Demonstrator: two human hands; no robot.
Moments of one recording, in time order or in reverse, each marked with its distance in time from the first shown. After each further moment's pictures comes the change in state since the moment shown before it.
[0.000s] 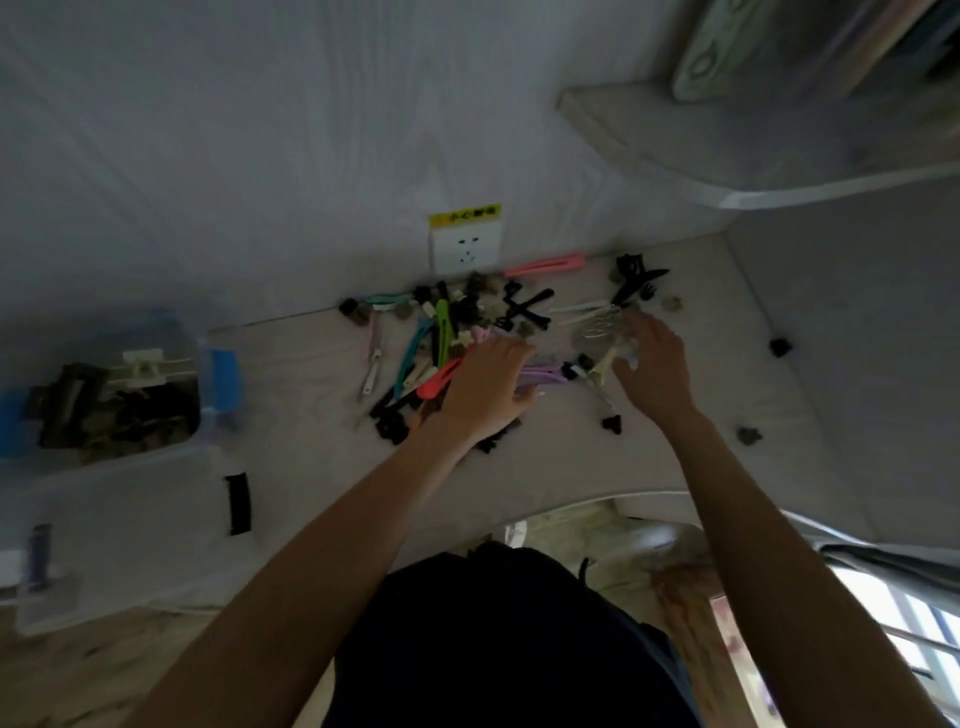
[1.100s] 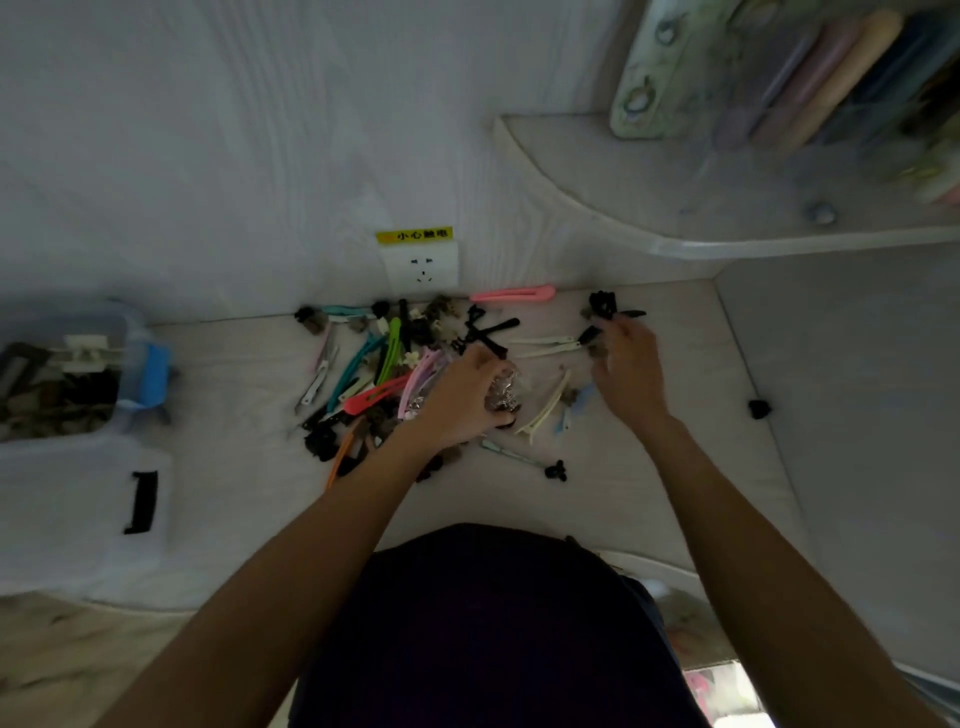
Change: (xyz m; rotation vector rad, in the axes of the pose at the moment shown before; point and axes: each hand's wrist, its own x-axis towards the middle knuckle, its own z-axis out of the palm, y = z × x) left_hand 0.046 0.023 0.027 -0.109 -0.077 -0.230; right_hand 0.077 0.055 0.004 -0.003 0.023 -0.223
